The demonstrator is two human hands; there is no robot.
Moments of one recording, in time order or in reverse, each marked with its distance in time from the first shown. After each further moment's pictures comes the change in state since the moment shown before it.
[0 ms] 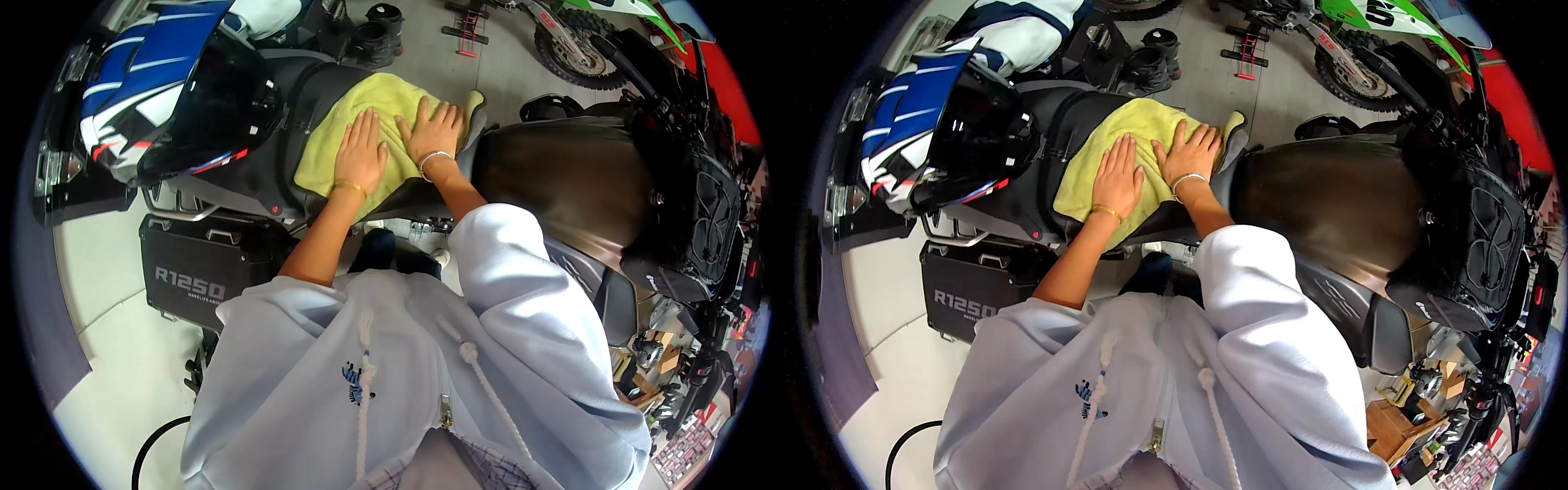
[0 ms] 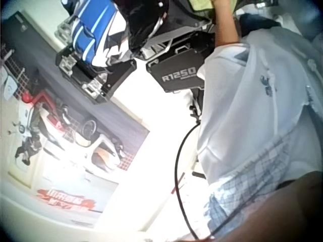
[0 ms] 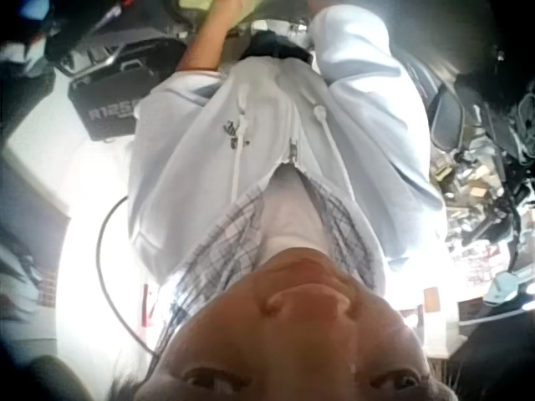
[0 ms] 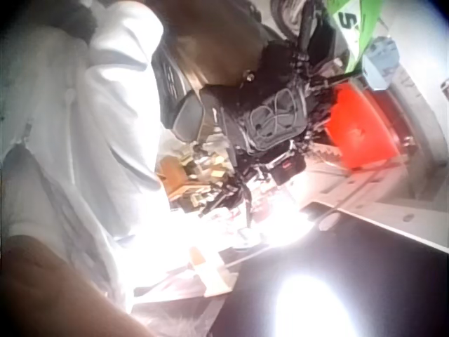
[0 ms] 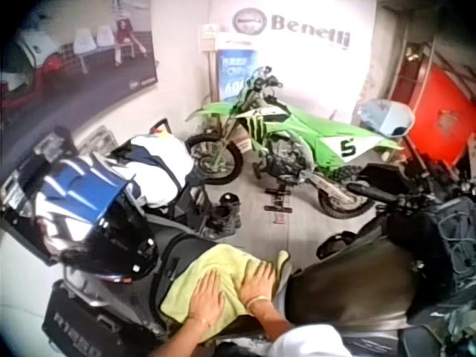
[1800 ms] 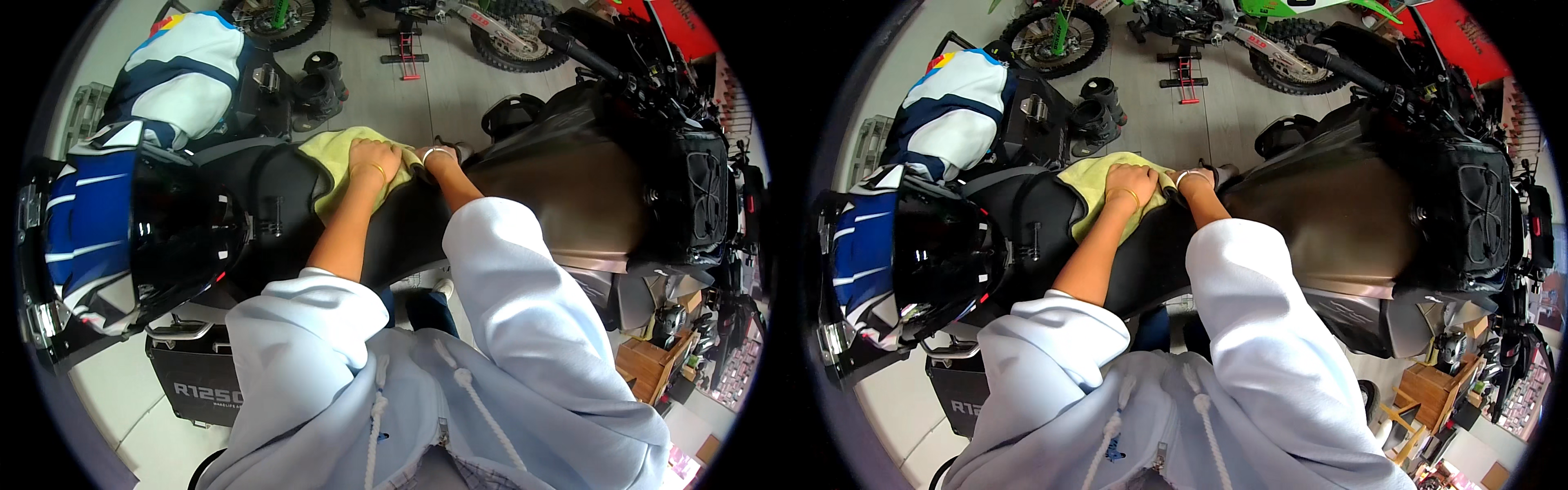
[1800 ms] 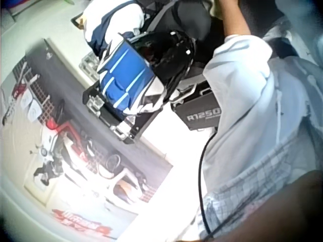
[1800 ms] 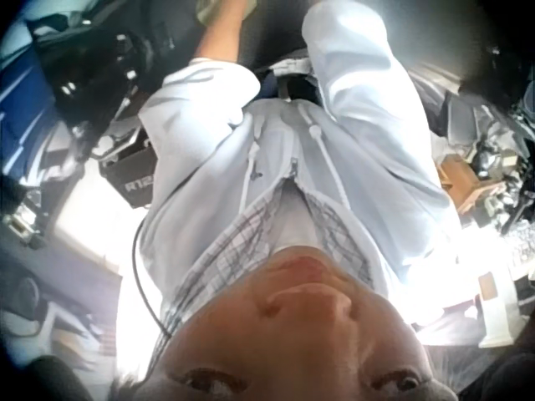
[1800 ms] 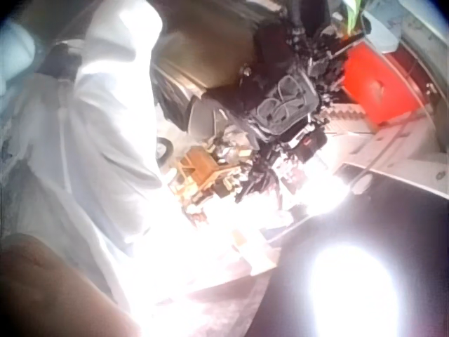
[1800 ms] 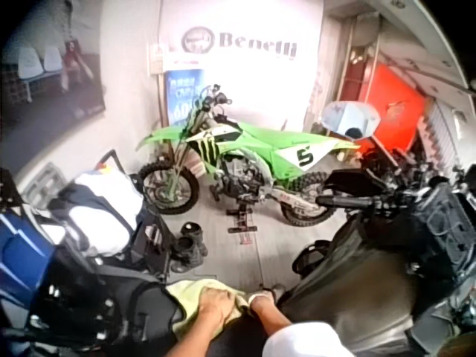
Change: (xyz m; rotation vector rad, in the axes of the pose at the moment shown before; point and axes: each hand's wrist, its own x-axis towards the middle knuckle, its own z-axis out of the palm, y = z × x) left_hand 0.168 0.036 0.061 0.115 -0.488 0.134; right_hand 0.105 0.084 0.024 0.048 -0.789 0.333
